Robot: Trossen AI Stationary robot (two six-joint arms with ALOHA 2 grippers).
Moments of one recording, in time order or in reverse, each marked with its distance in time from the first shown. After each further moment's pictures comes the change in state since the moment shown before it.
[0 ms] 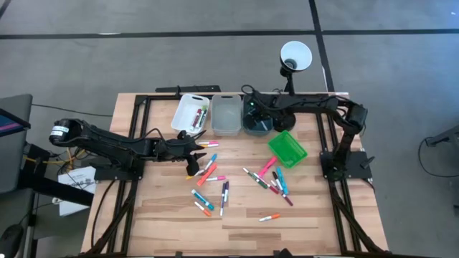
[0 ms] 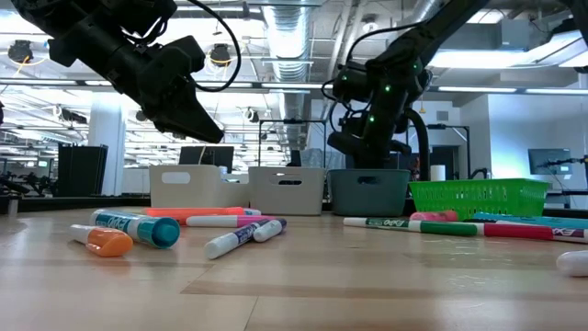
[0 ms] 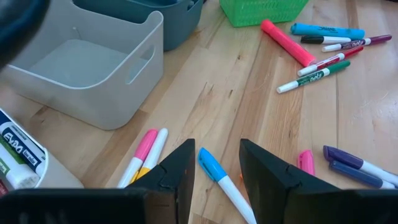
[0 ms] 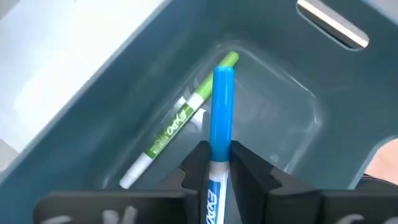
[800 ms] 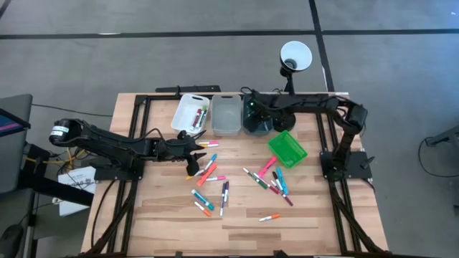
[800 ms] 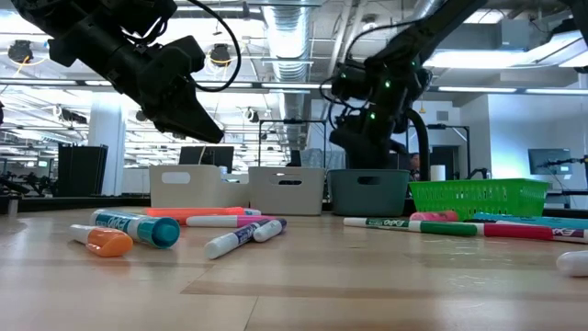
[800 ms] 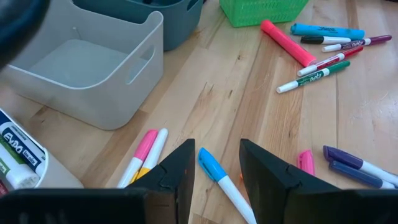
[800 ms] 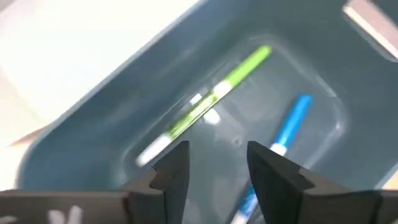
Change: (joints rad) left arm 0.000 0.000 0.000 0.000 0.000 0.000; right arm 0.015 0.000 0.024 -0.048 -0.074 -0.126
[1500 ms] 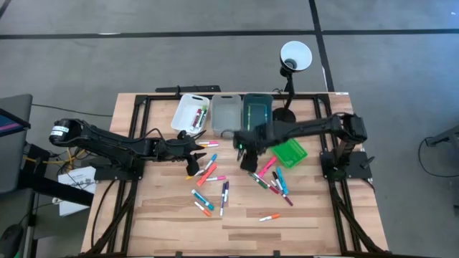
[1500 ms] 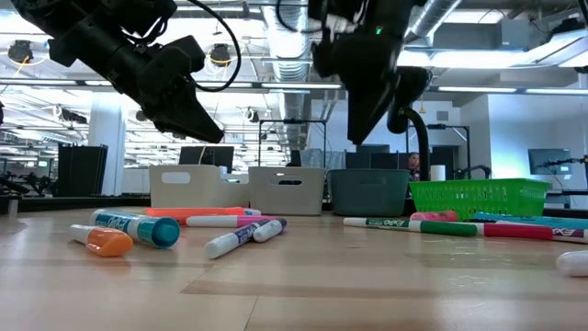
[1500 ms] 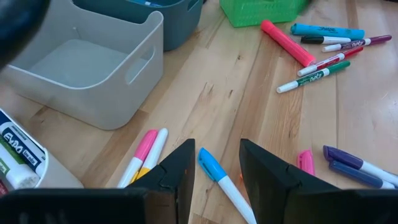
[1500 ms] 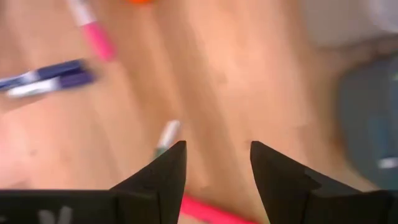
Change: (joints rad) left arm 0.000 0.000 0.000 0.000 0.000 0.000; right arm 0.476 0.000 0.250 -0.411 -0.081 0.055
